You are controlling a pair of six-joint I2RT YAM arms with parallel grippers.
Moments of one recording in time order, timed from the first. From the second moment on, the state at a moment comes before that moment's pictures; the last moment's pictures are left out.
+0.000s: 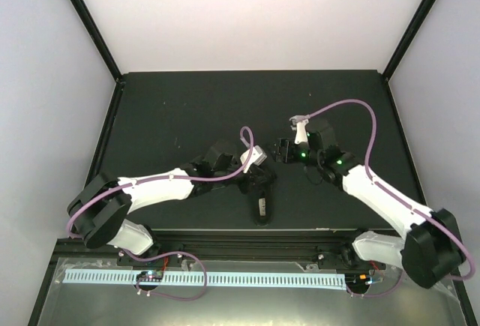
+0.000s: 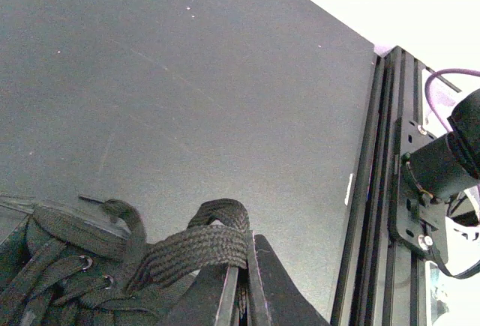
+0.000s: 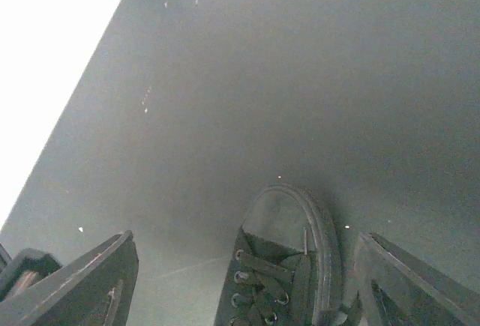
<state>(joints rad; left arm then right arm) -0.85 1.45 0.72 0.20 0.48 -0.21 0.54 1.22 0.79 -0.19 -0.27 0.49</state>
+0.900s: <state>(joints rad) -0.85 1.43 0.71 0.20 0.44 -0.27 0.54 0.95 0.23 0.22 -0.50 0.55</state>
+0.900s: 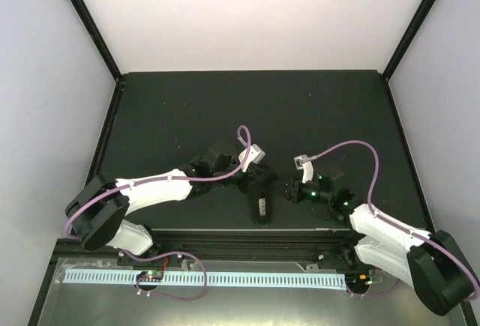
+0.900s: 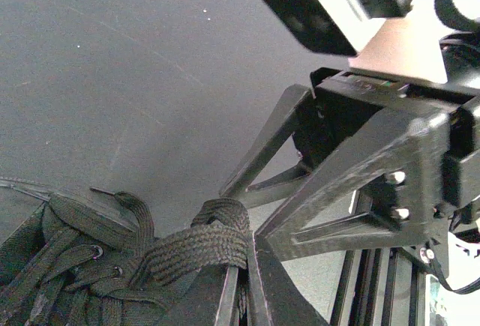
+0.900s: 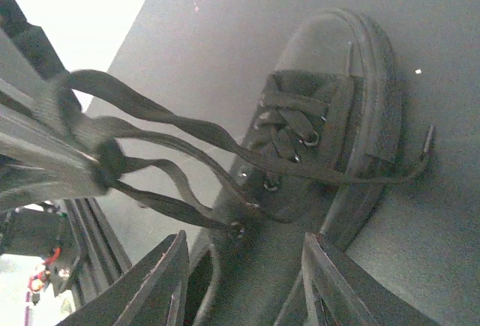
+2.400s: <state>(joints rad) -0.85 1.43 0.72 0.19 0.43 -0.30 0.54 1.16 0.26 0.43 -0.56 0.51</state>
